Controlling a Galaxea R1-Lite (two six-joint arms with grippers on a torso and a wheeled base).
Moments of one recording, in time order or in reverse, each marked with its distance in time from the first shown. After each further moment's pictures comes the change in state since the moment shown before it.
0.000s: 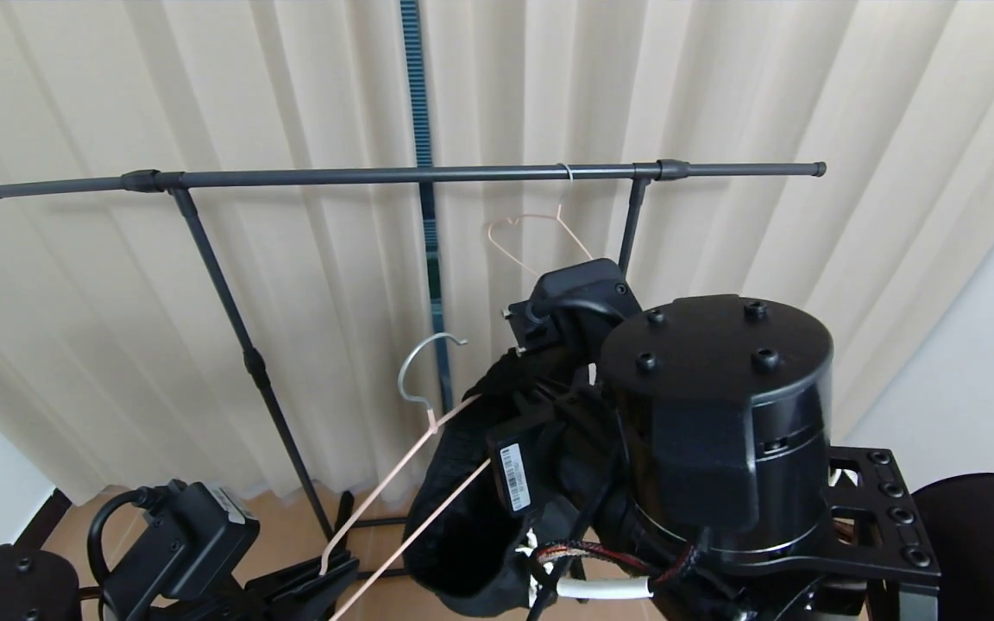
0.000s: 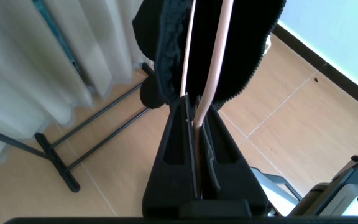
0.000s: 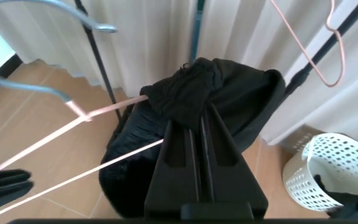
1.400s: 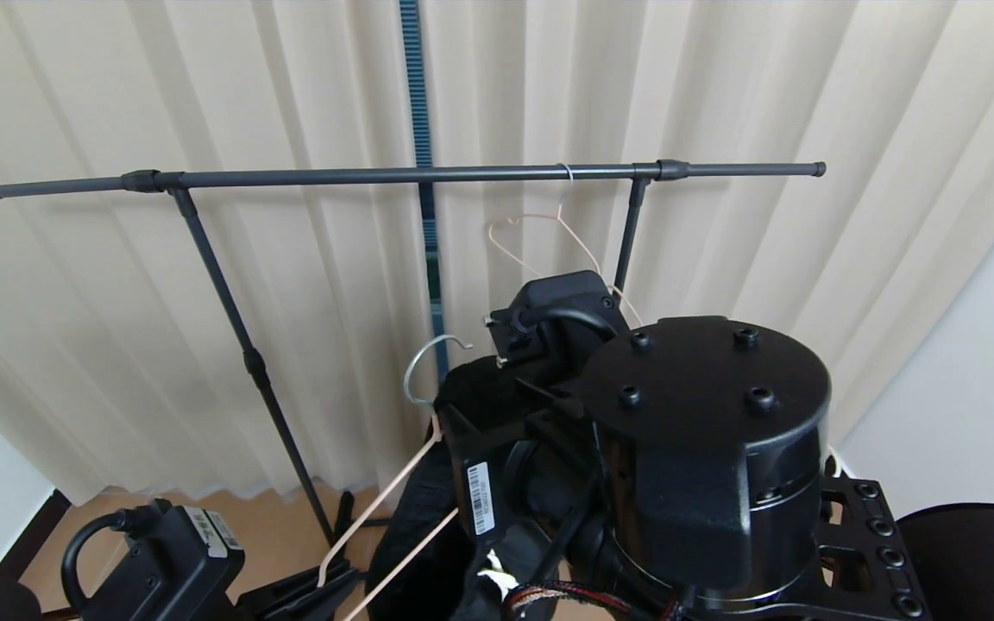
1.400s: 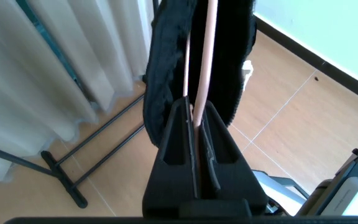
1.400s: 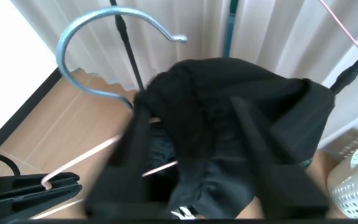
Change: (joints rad) left arm -0.040 -0.013 0.055 -0.096 -0.001 0.059; right arm 0.032 0.023 0.002 -0.063 0.062 0.080
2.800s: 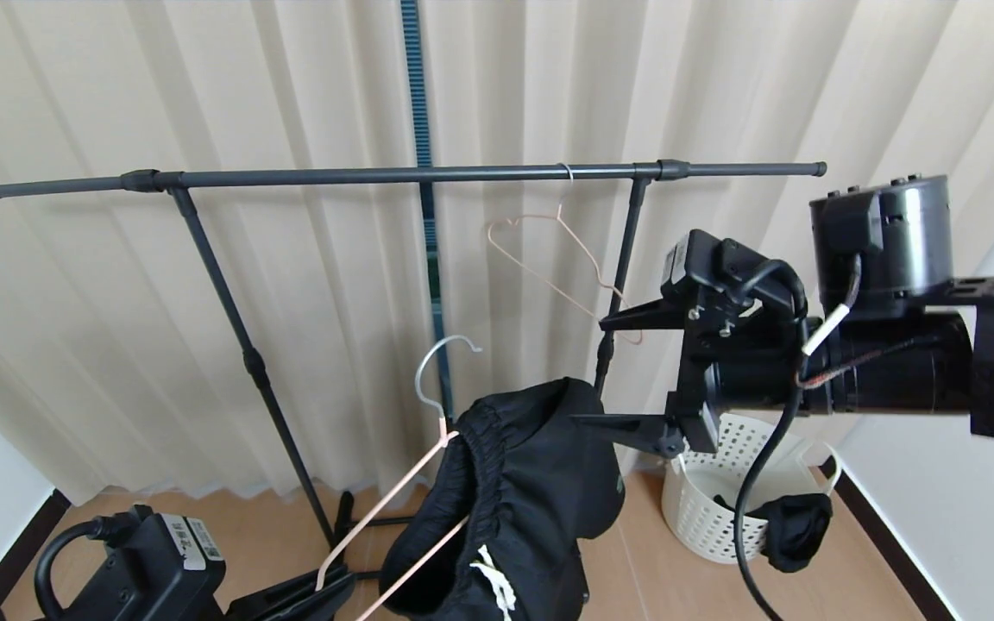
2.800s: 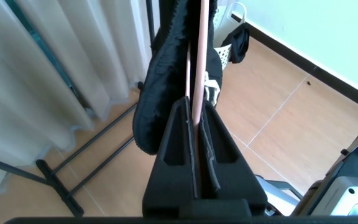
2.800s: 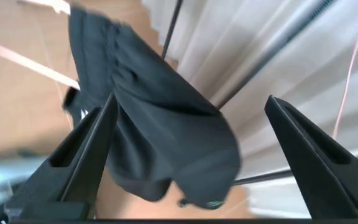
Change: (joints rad) left arm -0.024 -0.037 0.010 -0.006 -0.001 -0.002; right arm -0.618 -0.136 -0.032 0.346 1.103 -0.802
